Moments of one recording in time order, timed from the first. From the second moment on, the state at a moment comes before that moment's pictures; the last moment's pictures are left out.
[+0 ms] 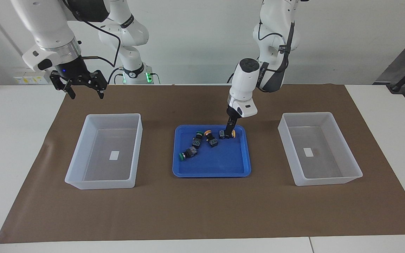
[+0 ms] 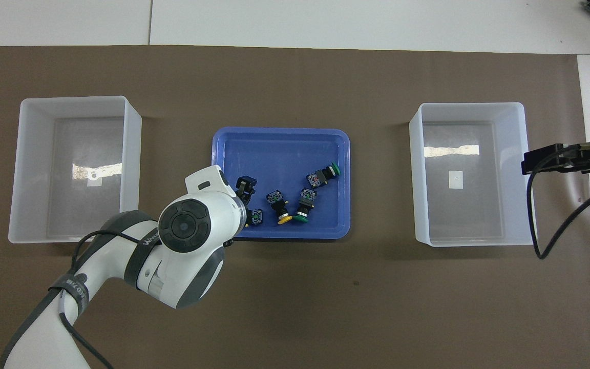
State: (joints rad) left arm -0.58 0.14 -0.01 -2.21 -0.02 2.54 -1.68; right arm 0.01 -0.03 0.01 -1.63 -0.02 1.61 0.02
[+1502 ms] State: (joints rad) left arm -0.60 0.23 0.00 -2.18 -0.02 2.62 -1.71; right arm 0.02 -0.03 0.01 -1.63 -0.02 1.61 0.04
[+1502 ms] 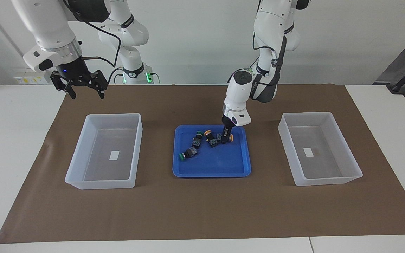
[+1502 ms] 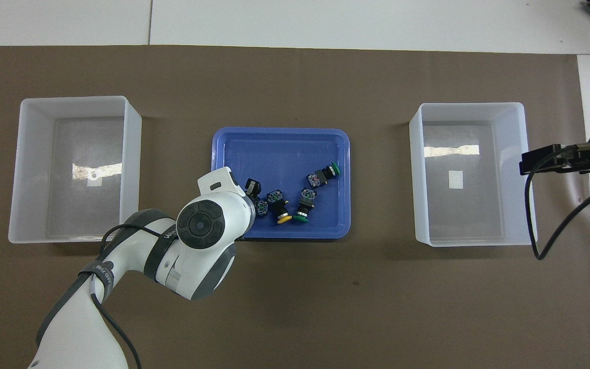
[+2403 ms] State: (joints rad) left arm -0.24 0.22 0.01 -1.78 -0.04 2.01 -0.68; right arm 0.44 0.18 0.02 -1.82 -0.02 2.15 0.90
